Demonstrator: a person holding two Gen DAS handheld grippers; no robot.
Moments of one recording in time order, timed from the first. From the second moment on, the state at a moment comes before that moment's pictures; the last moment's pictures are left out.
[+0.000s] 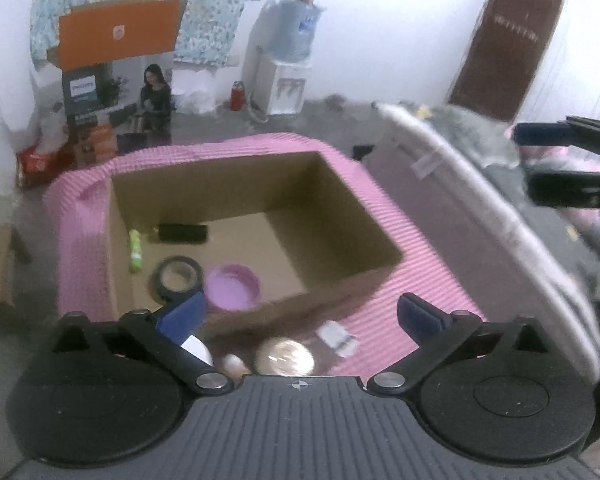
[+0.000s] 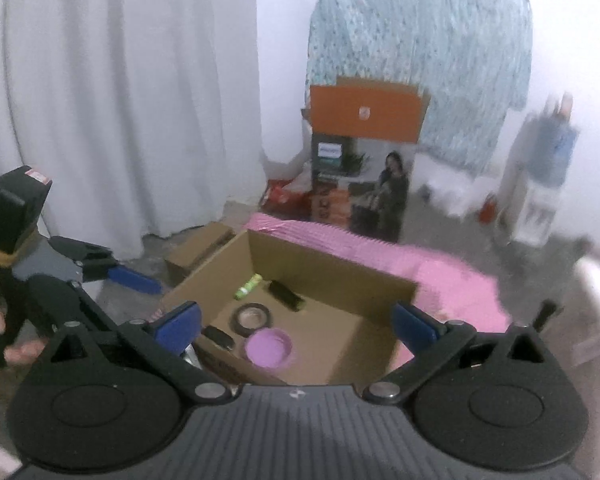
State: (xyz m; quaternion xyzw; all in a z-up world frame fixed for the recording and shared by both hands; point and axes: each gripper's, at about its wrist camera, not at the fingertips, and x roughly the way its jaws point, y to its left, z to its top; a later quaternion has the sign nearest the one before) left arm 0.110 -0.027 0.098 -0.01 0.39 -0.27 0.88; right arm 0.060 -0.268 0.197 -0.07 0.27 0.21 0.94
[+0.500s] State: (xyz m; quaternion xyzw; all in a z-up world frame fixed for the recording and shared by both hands) left arm 0.053 -0.090 -0.002 0.06 0.33 -0.26 0.90; right arm 0.018 -0.288 0.090 -0.06 0.31 0.14 0.94
